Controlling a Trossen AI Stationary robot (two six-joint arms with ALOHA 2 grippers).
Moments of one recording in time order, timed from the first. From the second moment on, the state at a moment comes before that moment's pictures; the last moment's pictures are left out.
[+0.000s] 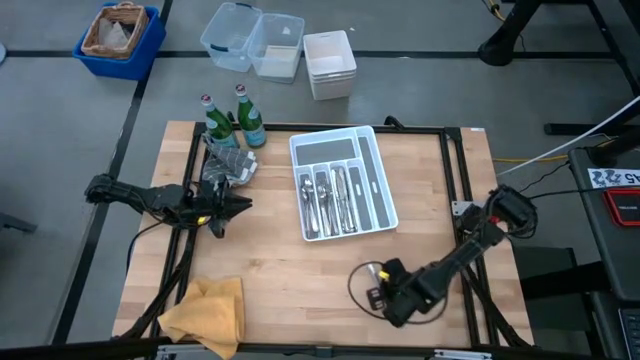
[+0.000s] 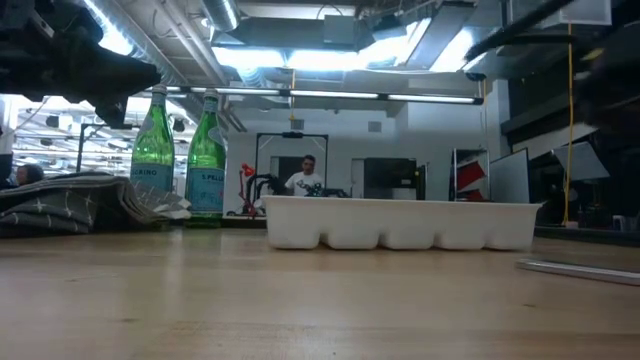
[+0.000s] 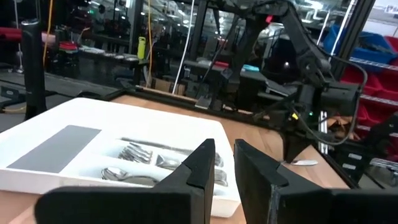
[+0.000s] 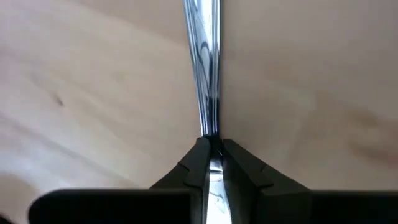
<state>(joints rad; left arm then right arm) -0.23 0.02 0.01 0.06 -0.38 -0.18 0.78 1.82 1.05 -0.59 0.23 1.99</state>
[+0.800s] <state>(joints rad) -0.23 0.02 0.01 0.06 -0.38 -0.21 0.44 1.82 1.05 -0.50 0.16 0.45</state>
